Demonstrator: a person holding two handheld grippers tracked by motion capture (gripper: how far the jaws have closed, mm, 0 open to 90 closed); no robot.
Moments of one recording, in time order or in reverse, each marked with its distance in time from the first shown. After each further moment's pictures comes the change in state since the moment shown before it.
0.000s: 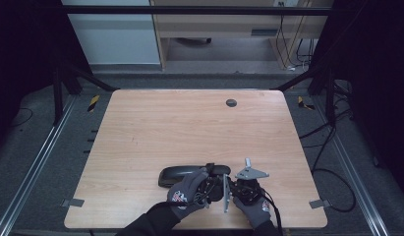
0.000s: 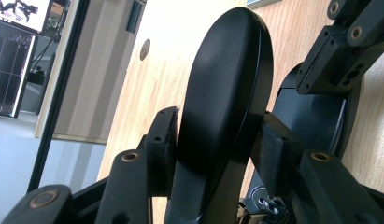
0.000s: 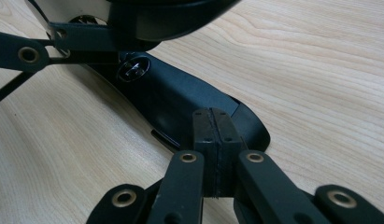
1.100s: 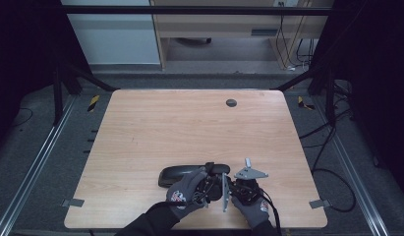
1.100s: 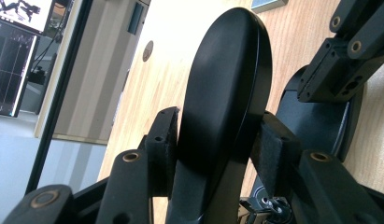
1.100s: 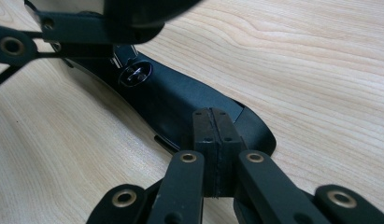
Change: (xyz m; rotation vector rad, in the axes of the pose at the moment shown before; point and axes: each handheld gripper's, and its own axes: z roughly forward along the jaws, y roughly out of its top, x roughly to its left) left arm 0.005 -0.001 -0.004 -0.014 0.002 -0.018; right arm 0.002 0.000 0.003 -0.011 0.001 0.021
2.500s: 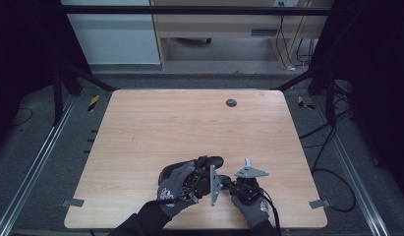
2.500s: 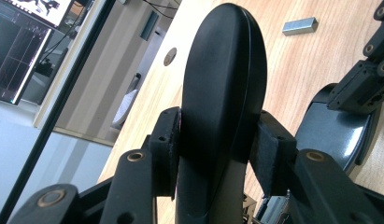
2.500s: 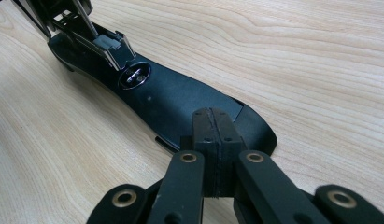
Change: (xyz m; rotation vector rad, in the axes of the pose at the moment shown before) left arm 0.032 -0.013 -0.026 -0.072 0.018 -0.150; right arm -0.001 0.002 0.000 0.008 0.010 0.041
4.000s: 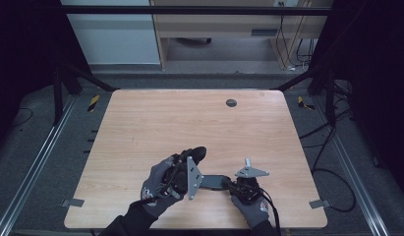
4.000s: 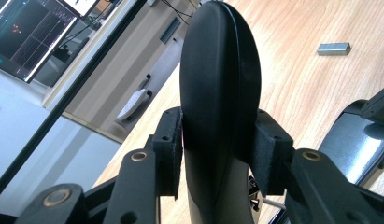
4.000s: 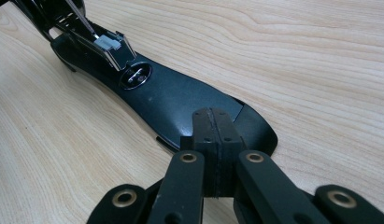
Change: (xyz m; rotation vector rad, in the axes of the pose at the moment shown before) left arm 0.037 -0.020 -0.033 -0.054 0.048 -0.161; right arm 0.000 0.000 -0.001 0.011 0.007 0.014
